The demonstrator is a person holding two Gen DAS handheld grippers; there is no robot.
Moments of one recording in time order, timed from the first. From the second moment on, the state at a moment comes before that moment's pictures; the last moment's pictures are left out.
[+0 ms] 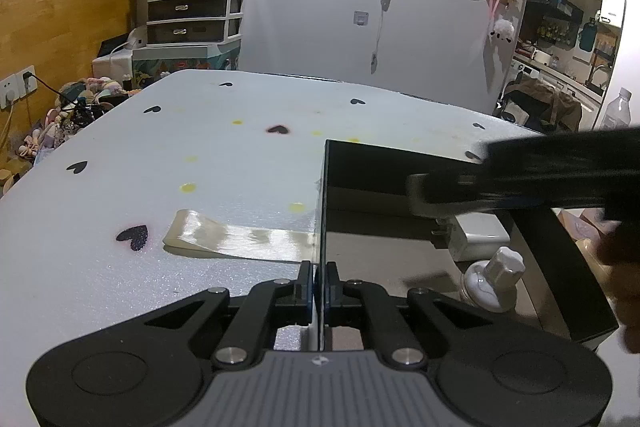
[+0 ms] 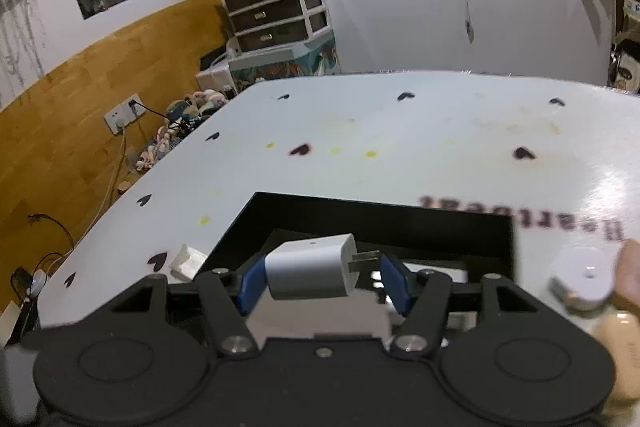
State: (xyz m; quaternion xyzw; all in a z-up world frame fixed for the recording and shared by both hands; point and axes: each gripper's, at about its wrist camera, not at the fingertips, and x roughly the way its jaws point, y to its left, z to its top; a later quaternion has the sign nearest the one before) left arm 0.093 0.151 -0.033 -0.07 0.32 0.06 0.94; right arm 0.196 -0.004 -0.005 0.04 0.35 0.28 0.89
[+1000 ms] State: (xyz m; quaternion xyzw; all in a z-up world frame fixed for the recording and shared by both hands) left arm 0.092 0.151 -0.034 -0.07 0.32 0.05 0.94; right arm 0.190 0.010 -0.022 -0.08 0.45 0.33 0.83
